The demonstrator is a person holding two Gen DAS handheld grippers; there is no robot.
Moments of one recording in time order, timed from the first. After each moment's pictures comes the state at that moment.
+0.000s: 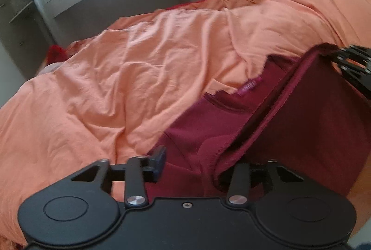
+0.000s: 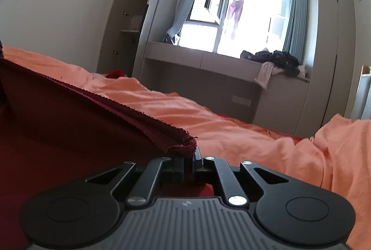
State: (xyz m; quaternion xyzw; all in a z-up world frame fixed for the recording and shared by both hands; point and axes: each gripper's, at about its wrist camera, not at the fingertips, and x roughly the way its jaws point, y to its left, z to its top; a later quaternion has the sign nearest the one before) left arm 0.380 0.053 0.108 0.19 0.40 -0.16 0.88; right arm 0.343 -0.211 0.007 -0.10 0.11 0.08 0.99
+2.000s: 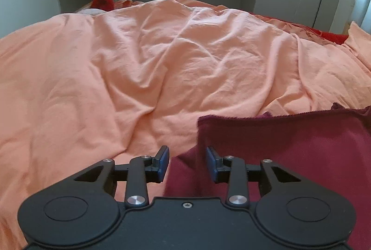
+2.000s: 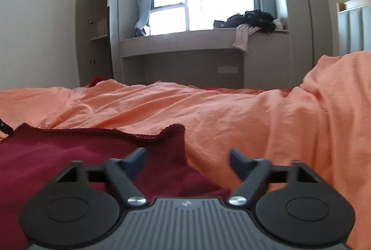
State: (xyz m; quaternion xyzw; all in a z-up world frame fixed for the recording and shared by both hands) left arm 0.443 0.106 0.061 0.01 0.41 -0.04 0.91; right arm 0.348 -0.274 0.000 0.04 0.15 0.05 0.99
